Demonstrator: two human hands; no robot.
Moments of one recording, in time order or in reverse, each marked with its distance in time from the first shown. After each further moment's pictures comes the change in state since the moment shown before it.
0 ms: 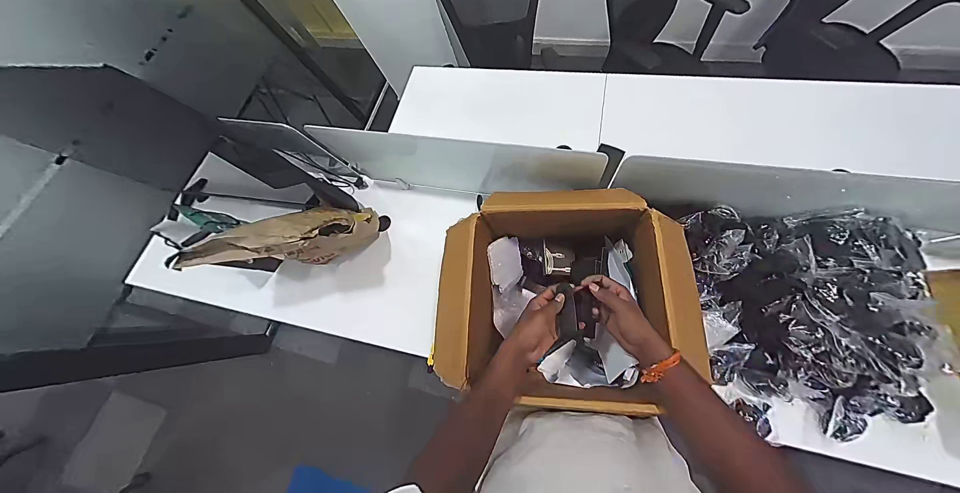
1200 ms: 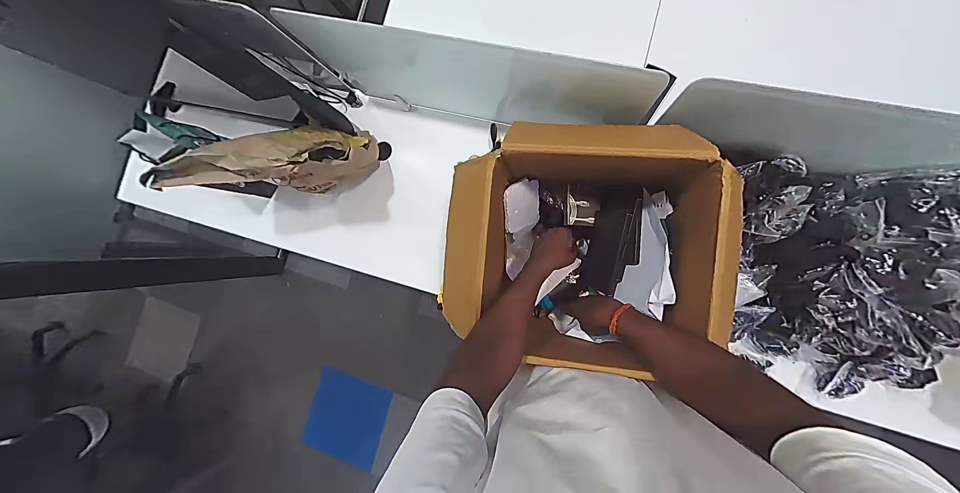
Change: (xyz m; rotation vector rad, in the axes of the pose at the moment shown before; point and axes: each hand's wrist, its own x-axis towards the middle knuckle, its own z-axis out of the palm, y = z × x) left_hand 0.097 -0.023 -0.081 1.597 0.121 -0.292; right_hand 0.014 0.130 0.013 -1.687 -0.967 0.503
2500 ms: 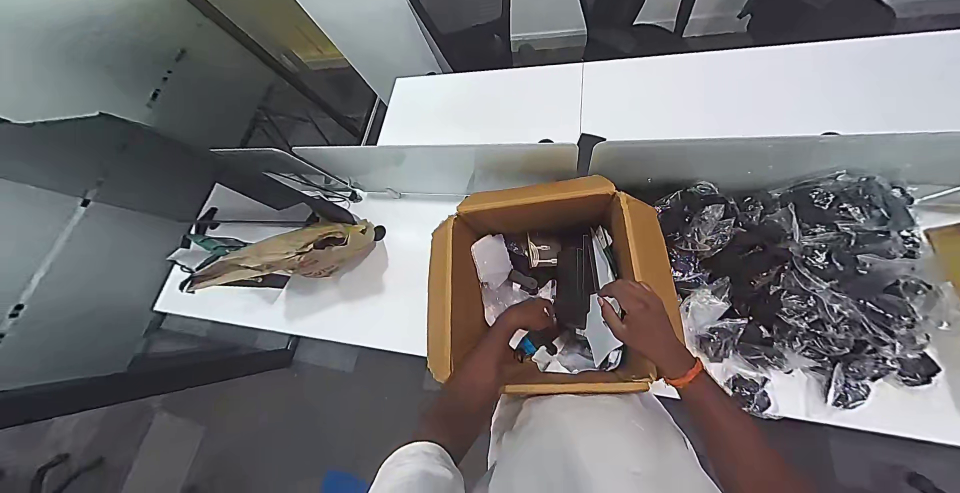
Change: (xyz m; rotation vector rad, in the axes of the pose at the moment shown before) left_hand -0.021 0.006 0.023 0.072 -0.359 0.239; right_hand -0.159 0.059 -0.004 0.171 1.500 -0.001
